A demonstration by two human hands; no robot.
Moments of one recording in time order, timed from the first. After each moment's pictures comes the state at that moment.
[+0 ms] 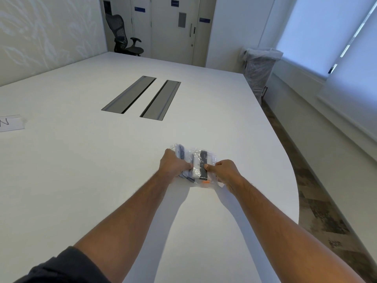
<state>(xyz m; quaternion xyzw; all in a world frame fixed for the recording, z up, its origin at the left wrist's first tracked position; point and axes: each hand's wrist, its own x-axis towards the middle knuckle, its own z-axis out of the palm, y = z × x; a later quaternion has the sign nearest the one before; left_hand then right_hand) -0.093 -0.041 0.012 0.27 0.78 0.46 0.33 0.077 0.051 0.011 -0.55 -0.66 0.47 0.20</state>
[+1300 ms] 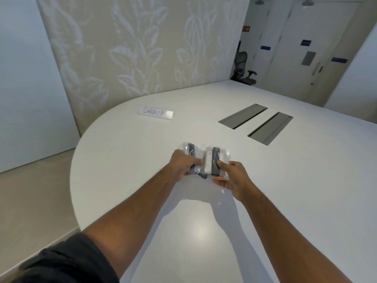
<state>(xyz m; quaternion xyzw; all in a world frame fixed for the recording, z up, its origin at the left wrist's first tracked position) -0.201 -0.309 0.059 0.02 0.69 0.68 0.25 -0.108 -0.147 0.037 -0.28 -0.62 0.72 0.12</state>
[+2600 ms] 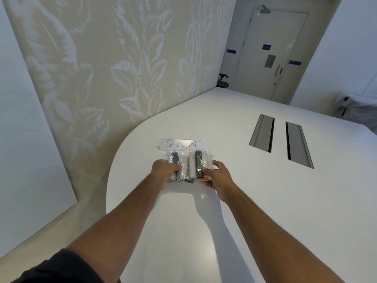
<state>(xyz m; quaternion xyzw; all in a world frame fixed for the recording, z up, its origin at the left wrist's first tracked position) -0.591 -0.443 0.012 0.03 0.68 0.67 0.29 -0.457 -0.301 0.019 -0.34 -0.62 0.68 0.19</state>
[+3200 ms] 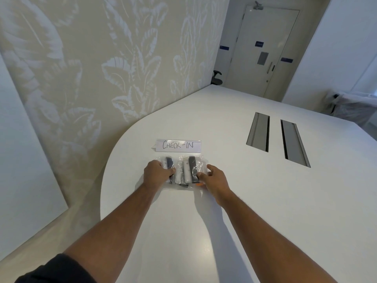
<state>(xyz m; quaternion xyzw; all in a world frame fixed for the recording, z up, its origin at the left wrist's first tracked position) -0.618 -0.444 -0.004 0.13 0.87 0.47 0.12 -0.468 -0.302 0.003 -0.35 -0.76 0.52 0.19</state>
